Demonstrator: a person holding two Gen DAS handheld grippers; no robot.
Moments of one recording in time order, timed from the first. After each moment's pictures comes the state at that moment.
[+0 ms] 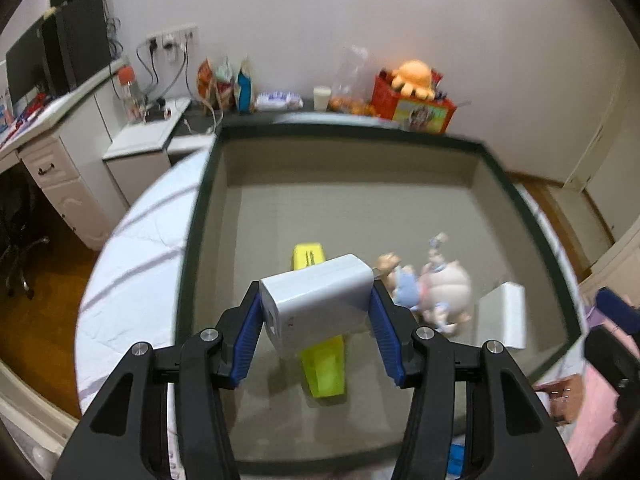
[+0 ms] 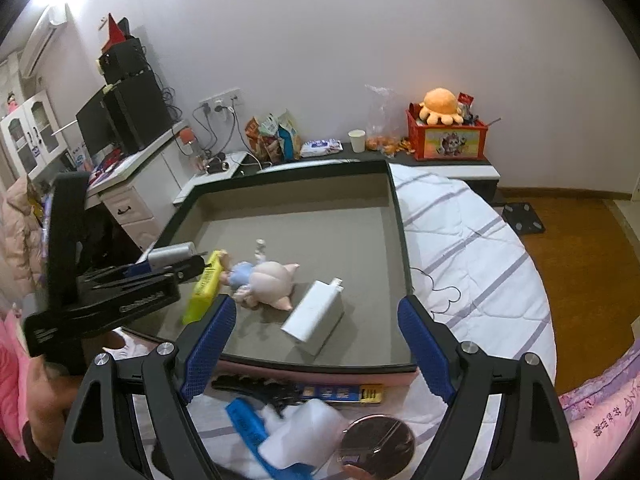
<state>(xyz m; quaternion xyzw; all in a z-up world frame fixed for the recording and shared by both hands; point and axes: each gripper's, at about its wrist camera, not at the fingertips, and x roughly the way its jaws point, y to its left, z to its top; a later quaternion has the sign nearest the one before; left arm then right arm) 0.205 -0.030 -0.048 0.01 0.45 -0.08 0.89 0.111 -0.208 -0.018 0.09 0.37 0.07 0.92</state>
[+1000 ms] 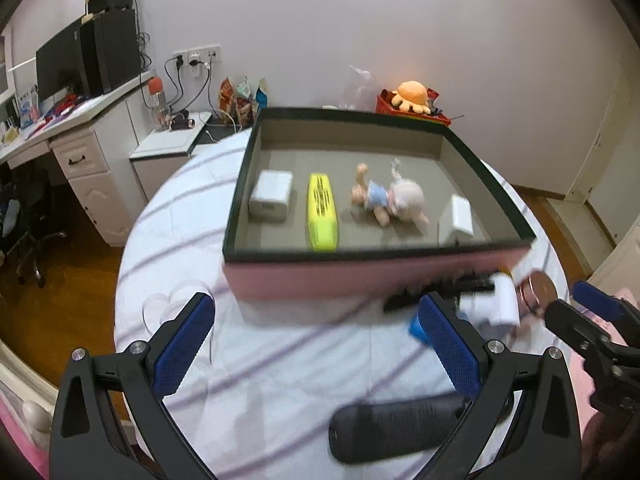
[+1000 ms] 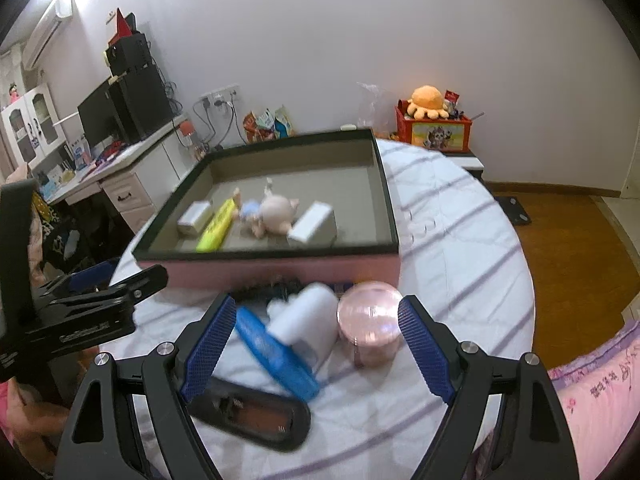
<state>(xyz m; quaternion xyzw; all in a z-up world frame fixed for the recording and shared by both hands) 0.065 -0.012 -0.035 0.01 0.39 -0.07 0.92 0.026 -0.202 -0.033 0.08 0.37 0.05 0.93</state>
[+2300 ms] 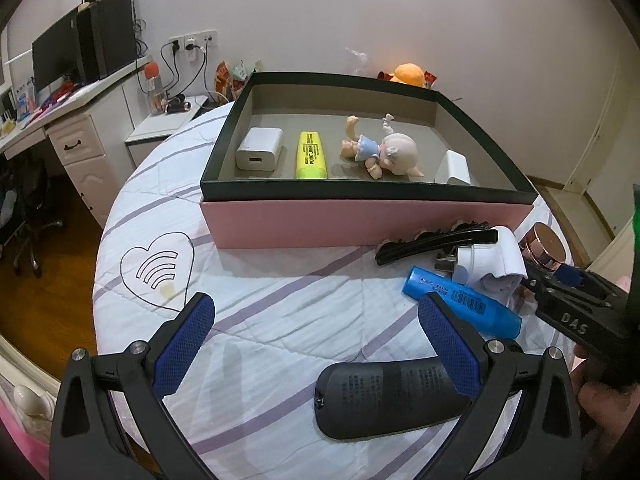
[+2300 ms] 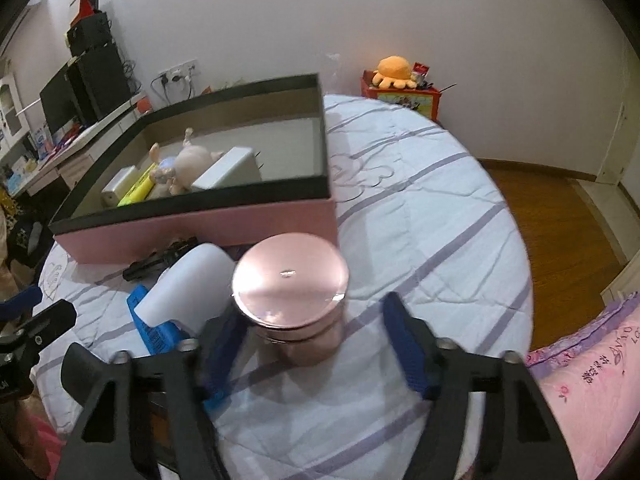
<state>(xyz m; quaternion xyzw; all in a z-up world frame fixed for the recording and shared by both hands) 0.048 -0.020 -0.065 0.01 0.41 -0.07 0.91 0.053 -0.228 -0.089 0.07 0.41 0.00 0.91</state>
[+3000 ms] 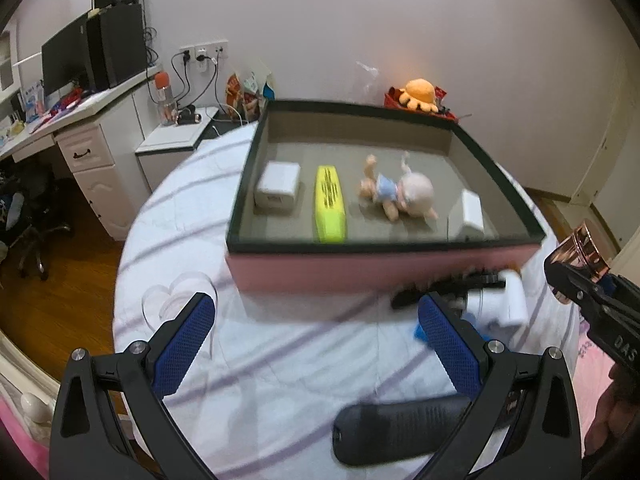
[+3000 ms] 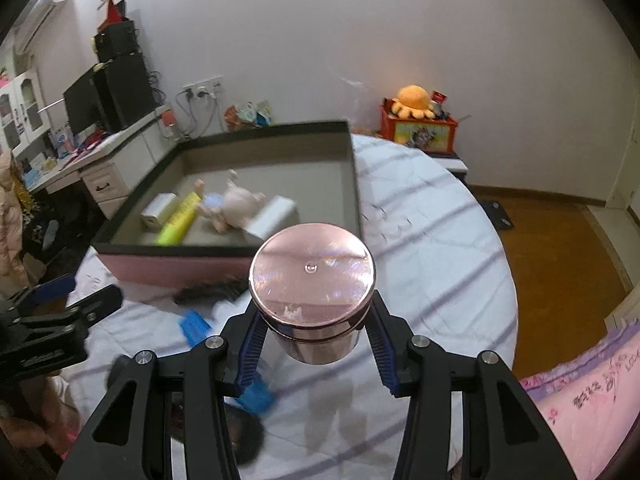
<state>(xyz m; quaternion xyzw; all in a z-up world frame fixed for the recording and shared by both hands) 0.072 -0.008 -0.037 0.00 0.39 -0.05 0.92 0.042 -0.213 -0.034 0.05 0.37 0.03 0.93</state>
